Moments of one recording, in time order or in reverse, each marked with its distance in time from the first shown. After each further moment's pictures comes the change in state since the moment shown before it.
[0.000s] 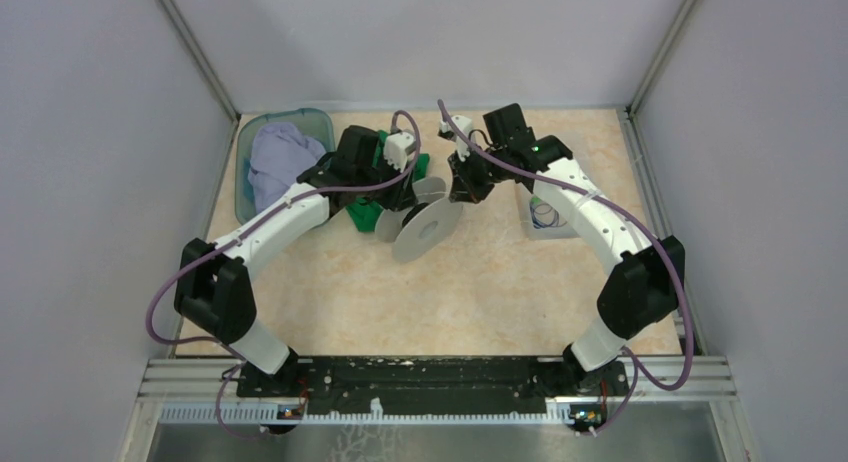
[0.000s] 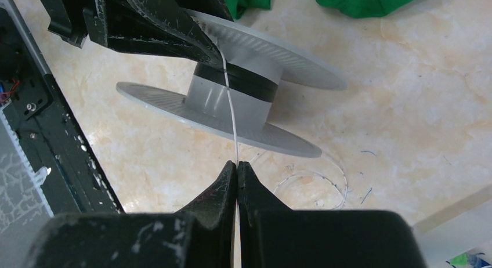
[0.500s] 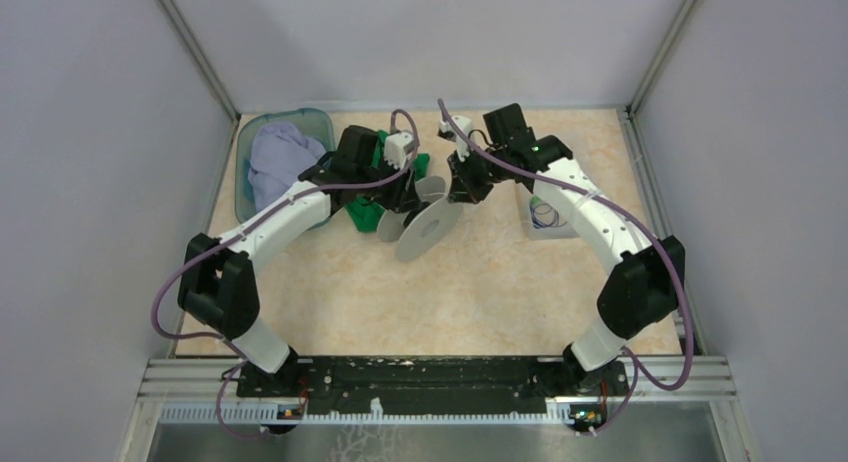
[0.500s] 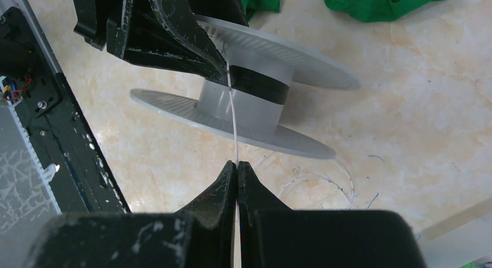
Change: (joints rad) left arm 0.026 0.031 0.000 0.015 0.098 -0.058; right arm -0.002 0.000 0.000 0.000 -0.026 0.000
